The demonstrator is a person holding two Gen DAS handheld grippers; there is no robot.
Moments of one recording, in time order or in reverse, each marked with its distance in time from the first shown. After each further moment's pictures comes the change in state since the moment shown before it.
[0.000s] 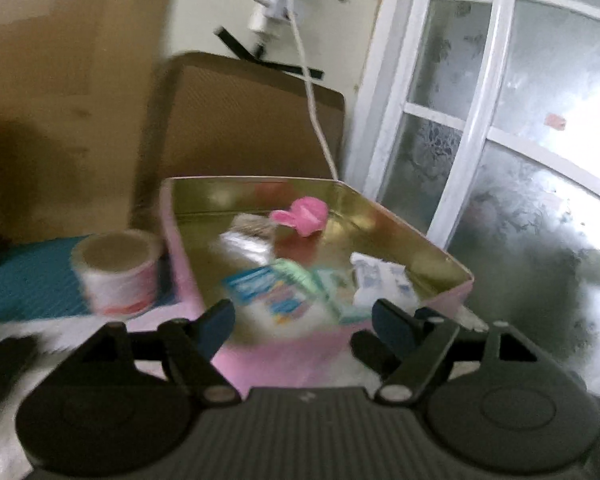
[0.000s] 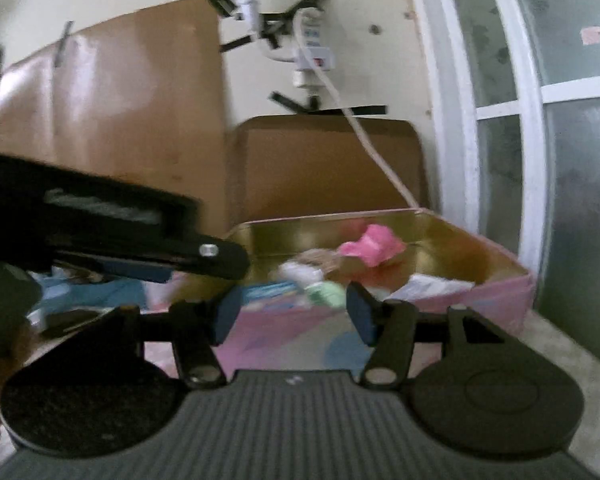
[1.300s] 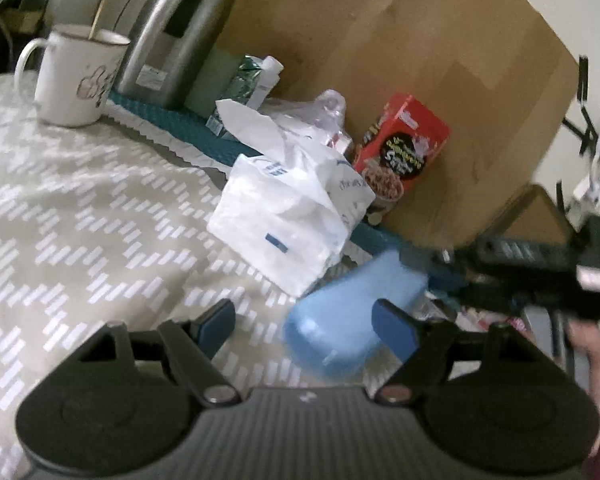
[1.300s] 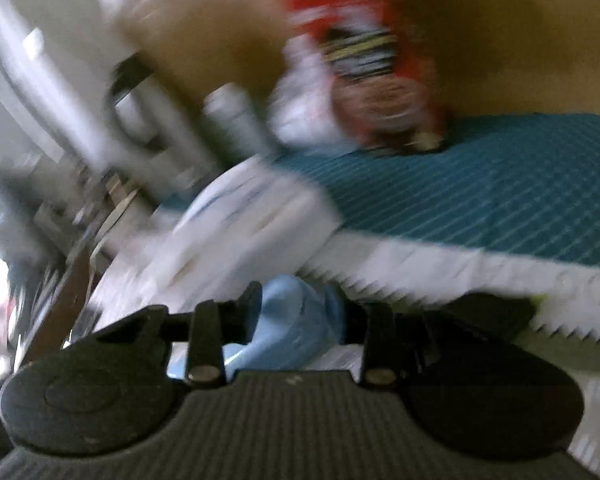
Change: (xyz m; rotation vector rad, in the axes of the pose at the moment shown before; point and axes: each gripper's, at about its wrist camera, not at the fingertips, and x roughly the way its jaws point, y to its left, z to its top) left arm -0.192 0.250 -0.126 -0.640 -0.196 0.415; right arm 0.189 0.229 0.013 0.111 0.708 0.792
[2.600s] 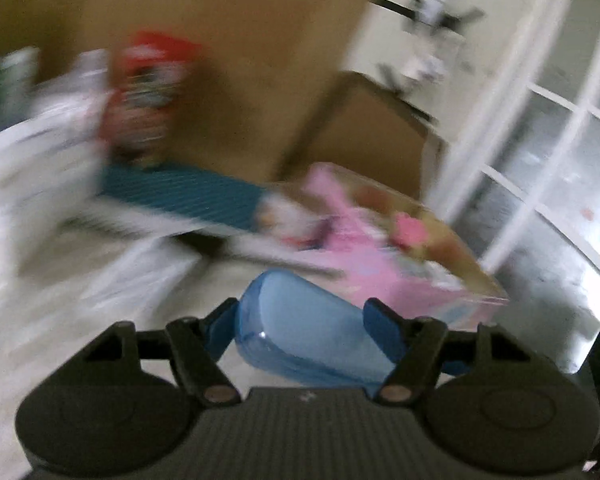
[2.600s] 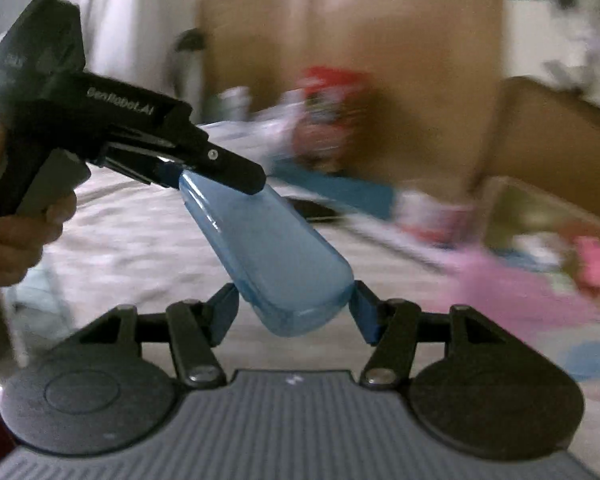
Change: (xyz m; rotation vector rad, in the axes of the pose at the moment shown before) left arm 0.027 -0.180 -0.034 0.344 0.230 -0.361; right arm -0.198 0.016 -0.159 -0.472 -0.244 -0.427
